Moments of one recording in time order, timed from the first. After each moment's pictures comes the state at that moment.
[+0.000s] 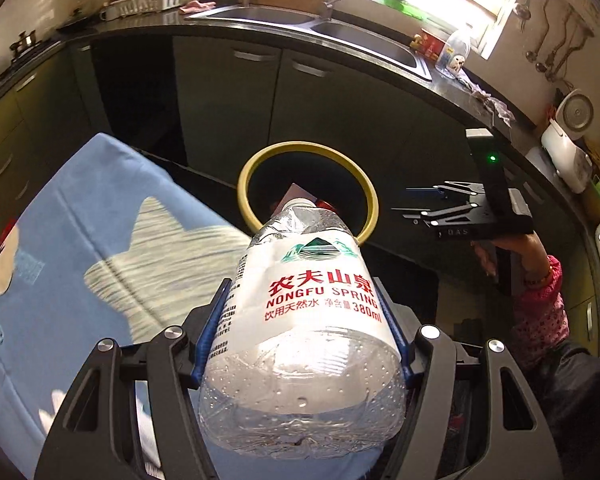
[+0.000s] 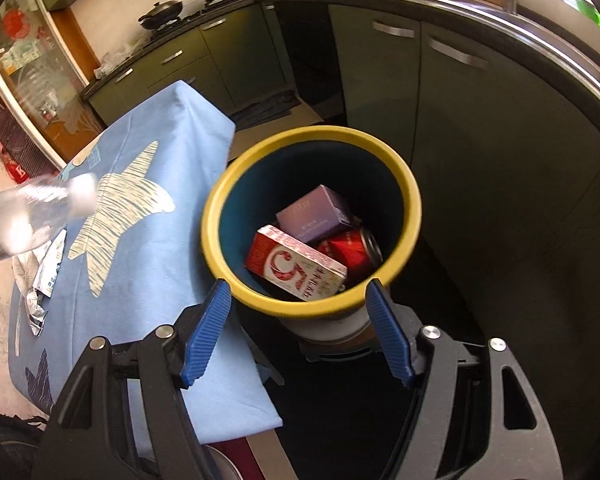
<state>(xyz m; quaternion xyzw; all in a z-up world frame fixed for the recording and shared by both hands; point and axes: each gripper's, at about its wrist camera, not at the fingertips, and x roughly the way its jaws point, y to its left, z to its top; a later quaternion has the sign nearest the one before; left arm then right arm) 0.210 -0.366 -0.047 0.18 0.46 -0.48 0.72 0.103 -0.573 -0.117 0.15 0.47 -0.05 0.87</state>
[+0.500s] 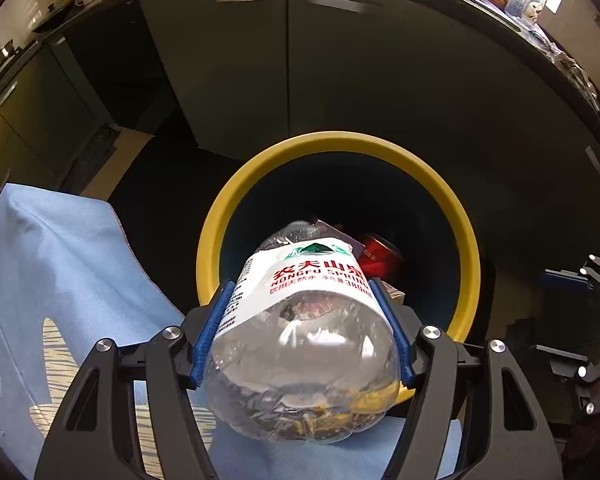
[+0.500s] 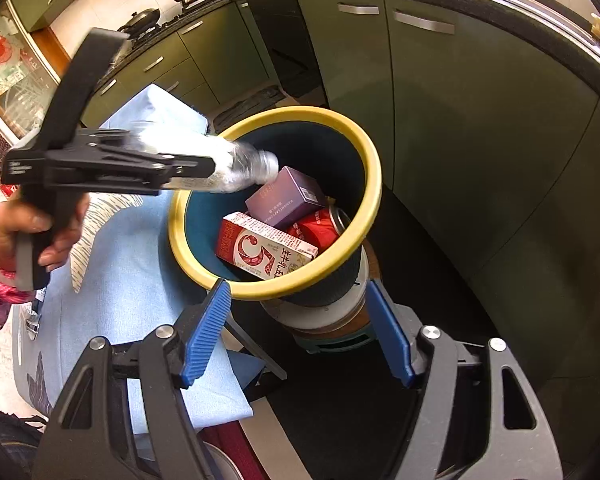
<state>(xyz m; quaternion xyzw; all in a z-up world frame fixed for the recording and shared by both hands) 0.282 -0.566 -0.171 0.27 0.50 -0.40 0.72 0.083 -0.603 -0.138 0.19 0.47 -0.06 0.86</state>
